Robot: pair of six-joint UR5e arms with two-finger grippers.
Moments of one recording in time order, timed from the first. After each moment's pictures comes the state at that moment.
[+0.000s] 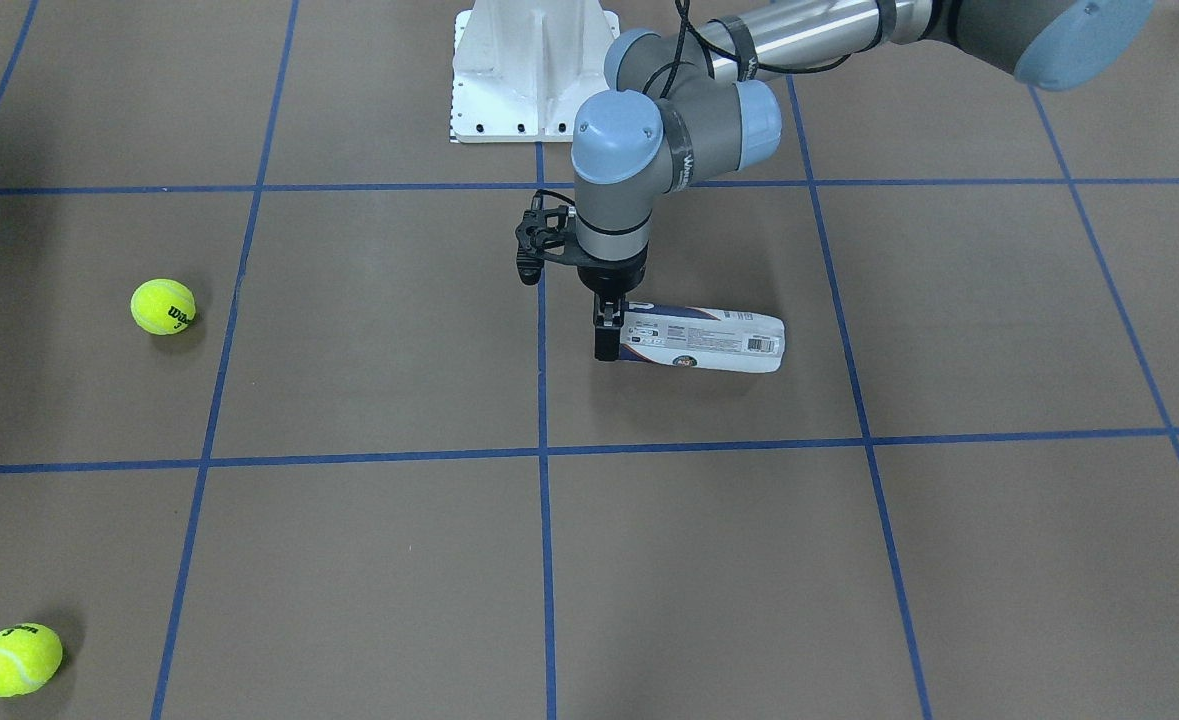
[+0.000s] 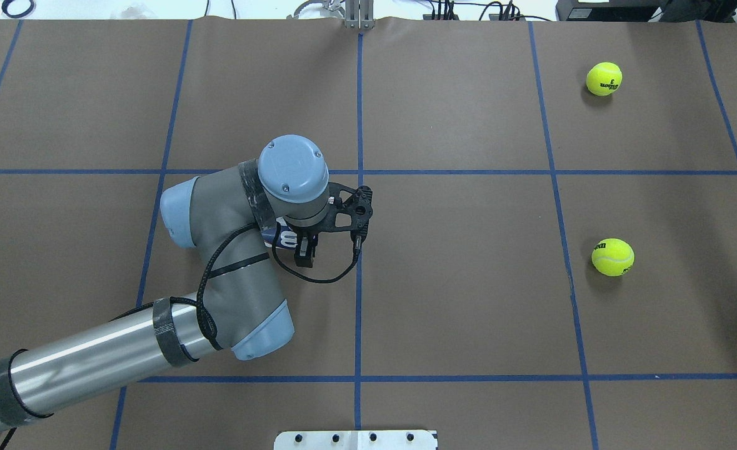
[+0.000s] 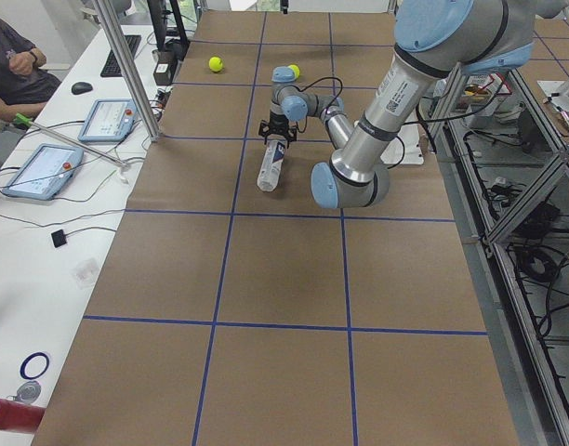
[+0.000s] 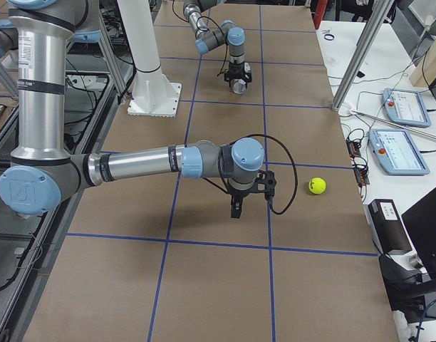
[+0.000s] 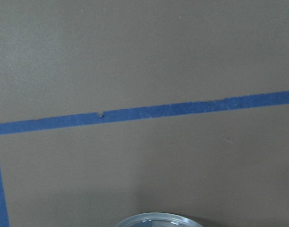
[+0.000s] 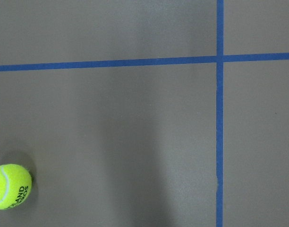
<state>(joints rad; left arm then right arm) -0.51 -2.35 -1.50 -1.61 -1.80 0.49 1.47 -1.66 1.83 -1.69 2.45 0.14</state>
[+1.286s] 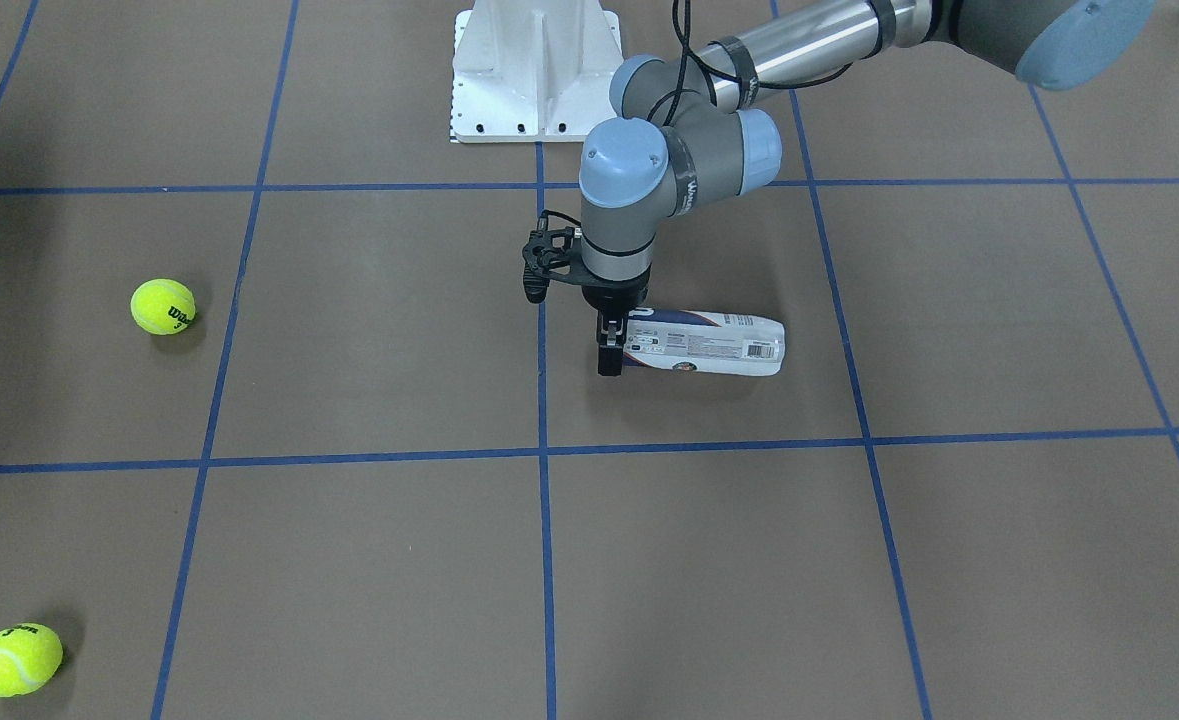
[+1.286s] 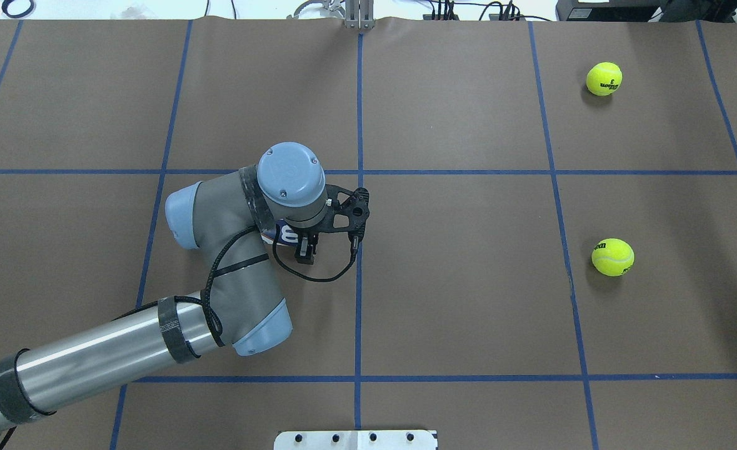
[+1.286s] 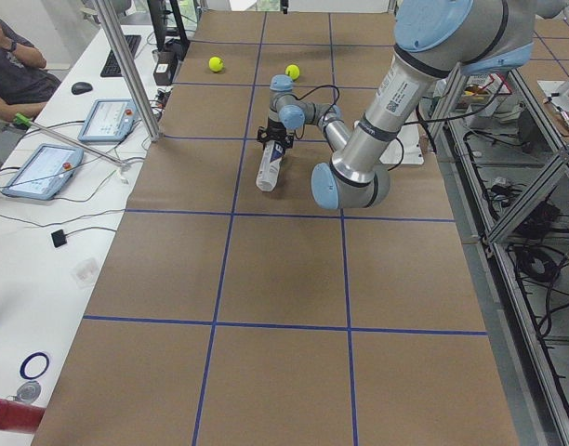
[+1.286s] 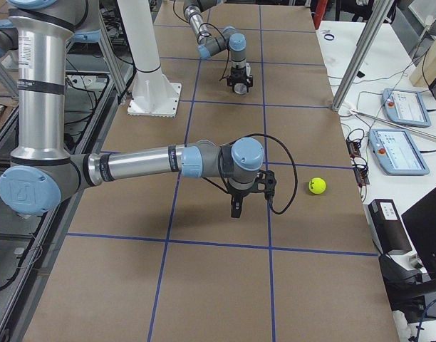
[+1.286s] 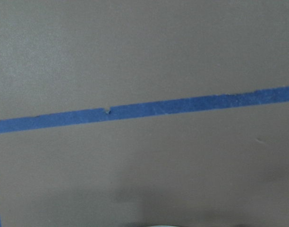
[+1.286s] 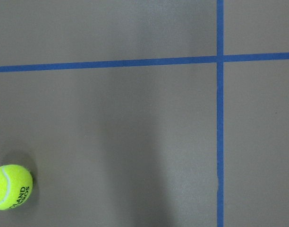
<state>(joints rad) -0.51 -2.34 -1.44 -1.70 -1.79 0.48 1.47 -1.66 1.83 -1.69 2.45 0.14</state>
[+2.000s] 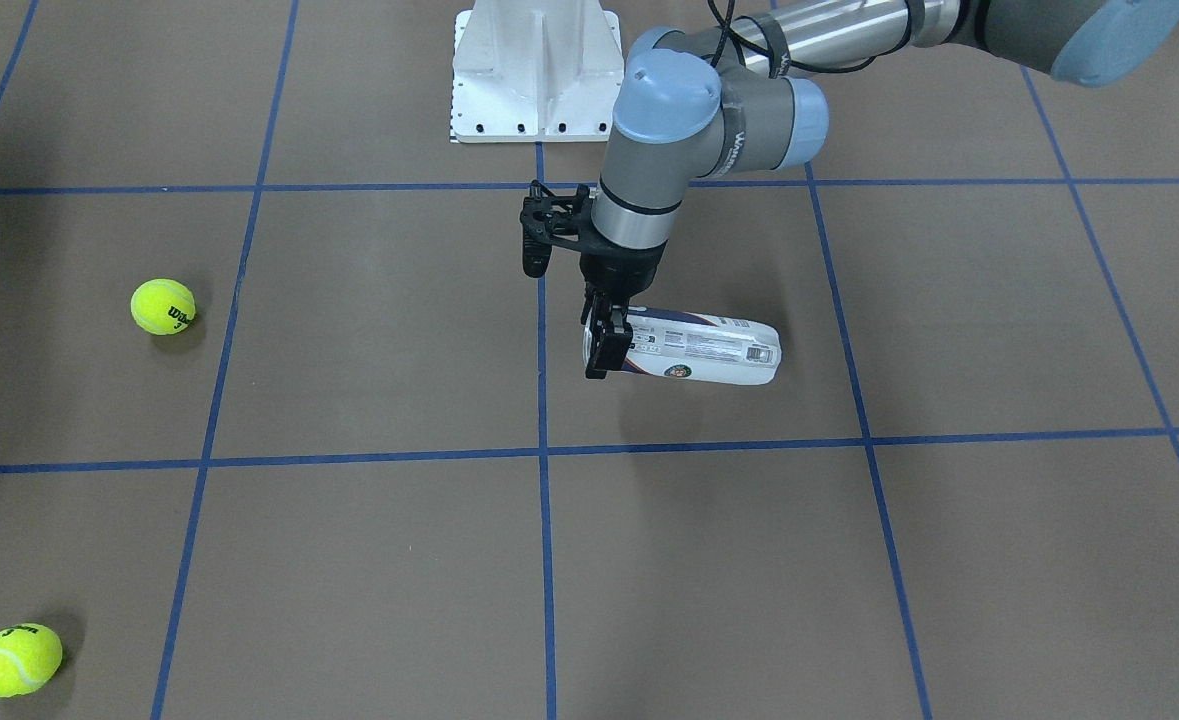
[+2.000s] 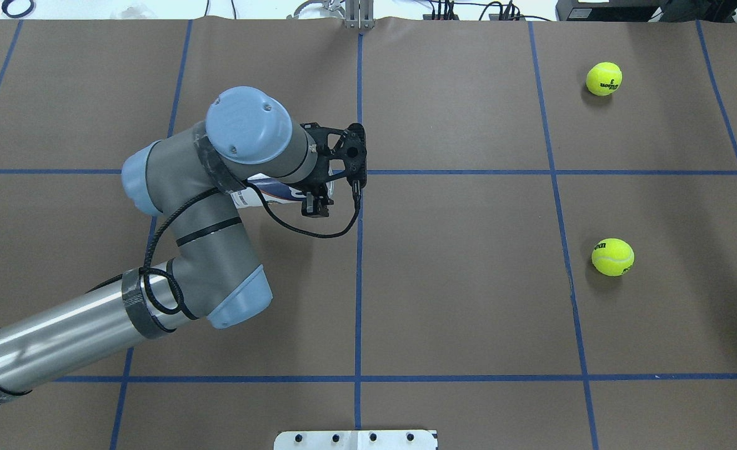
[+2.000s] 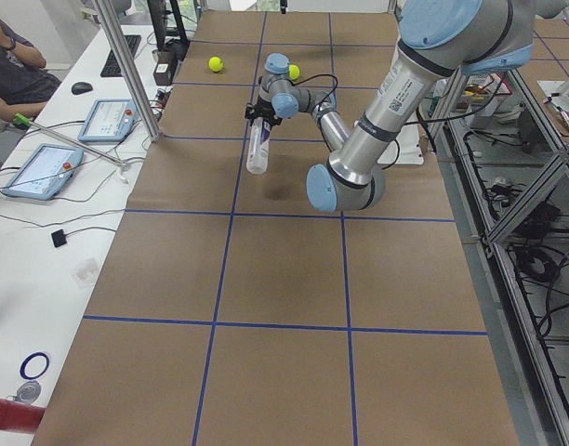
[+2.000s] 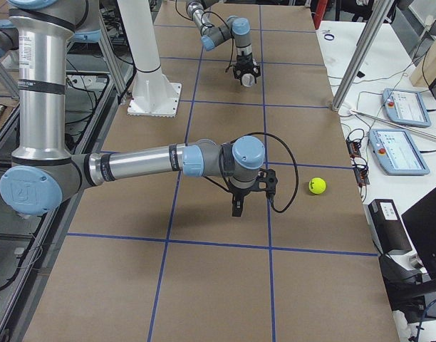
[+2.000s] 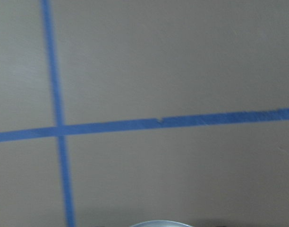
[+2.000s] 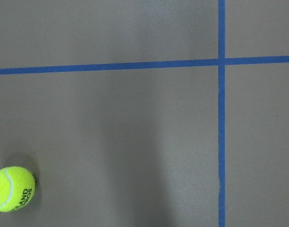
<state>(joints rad) -0.60 -2.30 -1.58 -1.91 -1.79 0.28 1.46 -1.64 1.83 -1.67 2.45 0.20</state>
